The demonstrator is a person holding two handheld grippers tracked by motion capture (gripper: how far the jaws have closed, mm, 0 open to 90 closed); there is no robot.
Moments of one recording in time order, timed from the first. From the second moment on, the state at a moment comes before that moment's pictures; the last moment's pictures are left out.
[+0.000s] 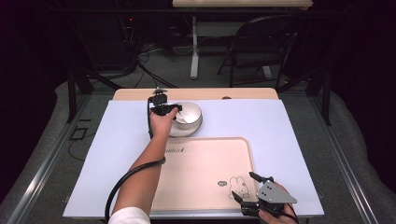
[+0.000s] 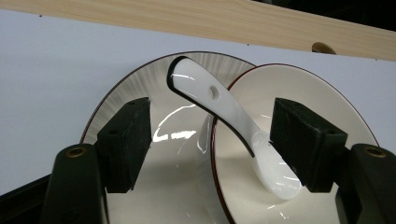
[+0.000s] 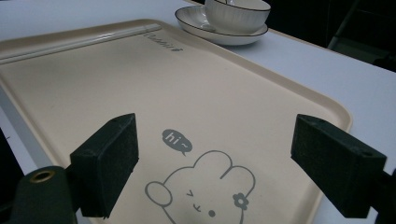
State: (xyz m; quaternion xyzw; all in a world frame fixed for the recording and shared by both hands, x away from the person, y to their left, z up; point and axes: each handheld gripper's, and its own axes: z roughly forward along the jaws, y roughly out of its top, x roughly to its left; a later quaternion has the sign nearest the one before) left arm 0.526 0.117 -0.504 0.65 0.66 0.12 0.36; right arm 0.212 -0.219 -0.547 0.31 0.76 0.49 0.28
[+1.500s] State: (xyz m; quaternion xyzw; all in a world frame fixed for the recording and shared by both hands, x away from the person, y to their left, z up) left arm 0.524 0.122 -0.507 0.64 0.66 0.13 0.37; right arm 0.212 -0.217 -0.547 0.31 0.77 0.49 0.27
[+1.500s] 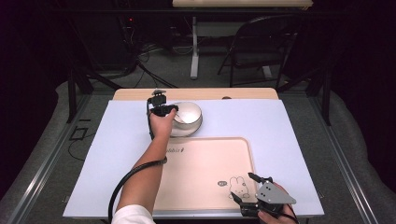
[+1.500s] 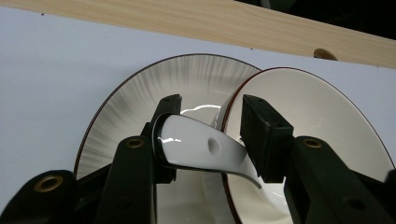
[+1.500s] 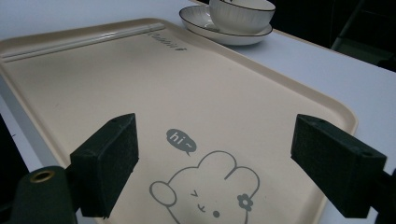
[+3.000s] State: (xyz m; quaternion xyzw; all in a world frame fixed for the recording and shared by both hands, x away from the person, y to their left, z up) left arm 0.516 0.097 -0.462 0.68 0.60 0.14 0.40; right arm 0.212 -0.216 -0.547 0.31 0.77 0.50 0.27
